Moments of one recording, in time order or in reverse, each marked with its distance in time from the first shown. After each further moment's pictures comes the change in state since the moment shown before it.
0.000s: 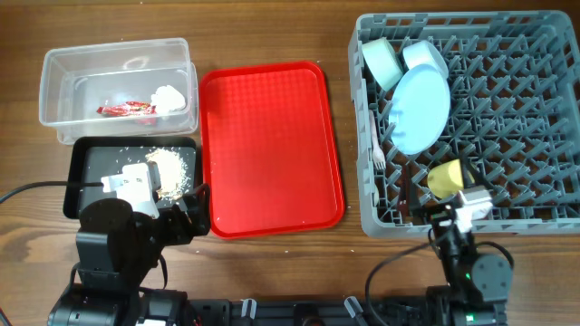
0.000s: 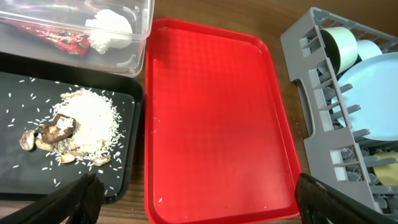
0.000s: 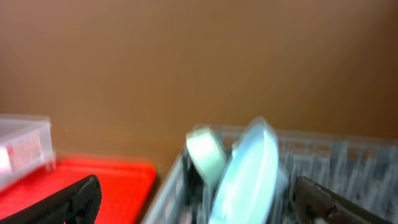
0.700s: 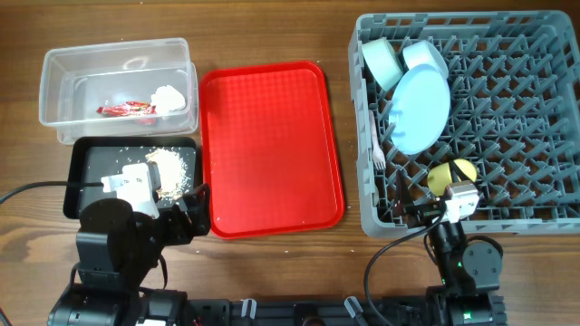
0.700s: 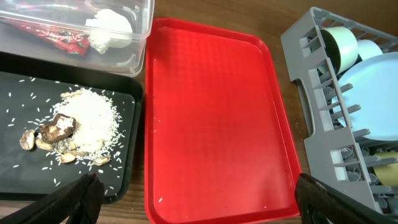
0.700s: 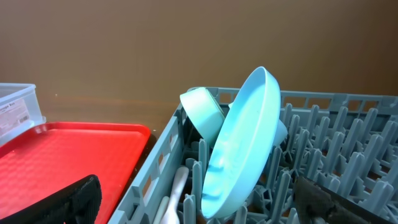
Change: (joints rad) left arm 0.000 0.000 -0.001 0.000 0.000 0.000; right arm 0.000 -0.001 -0.018 -0.112 0.024 0.000
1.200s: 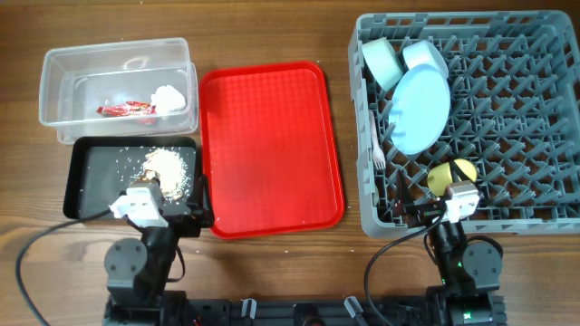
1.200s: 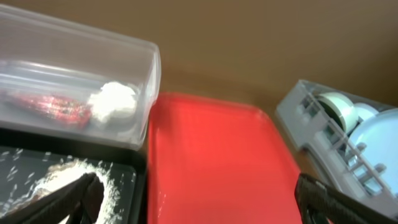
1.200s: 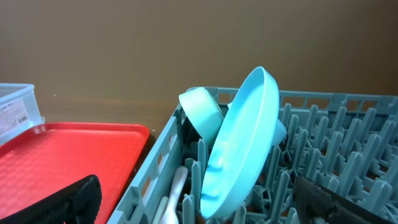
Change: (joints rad) left arm 0.053 -0.422 -0.582 0.620 -0.032 0.011; right arm 0.000 0.000 0.000 0.000 0.004 0.000
